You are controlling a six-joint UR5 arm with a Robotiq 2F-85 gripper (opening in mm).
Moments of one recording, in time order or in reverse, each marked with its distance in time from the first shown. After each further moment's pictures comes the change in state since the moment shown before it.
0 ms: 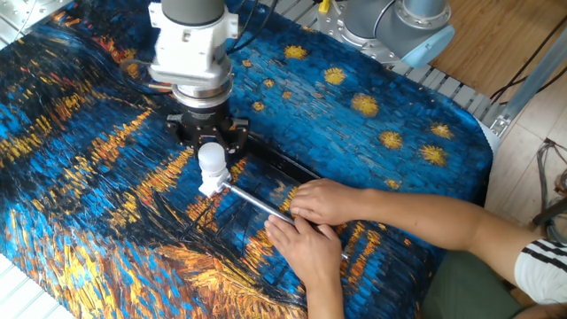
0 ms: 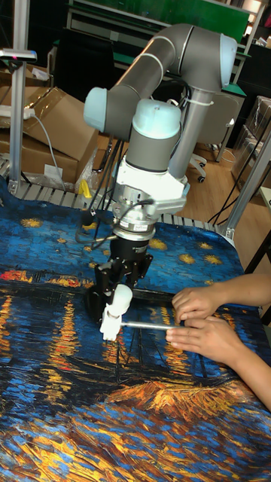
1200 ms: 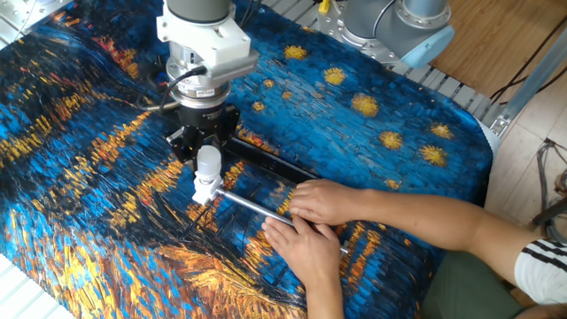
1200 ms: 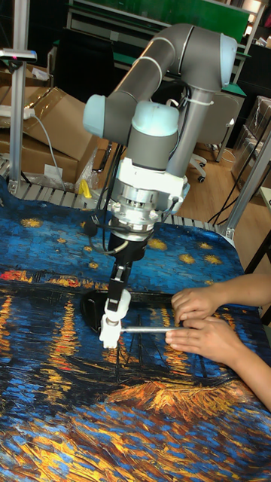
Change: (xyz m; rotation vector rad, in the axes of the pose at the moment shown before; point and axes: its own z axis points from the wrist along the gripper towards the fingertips) arm -0.015 -0.023 -0.001 0.108 -0.030 -0.612
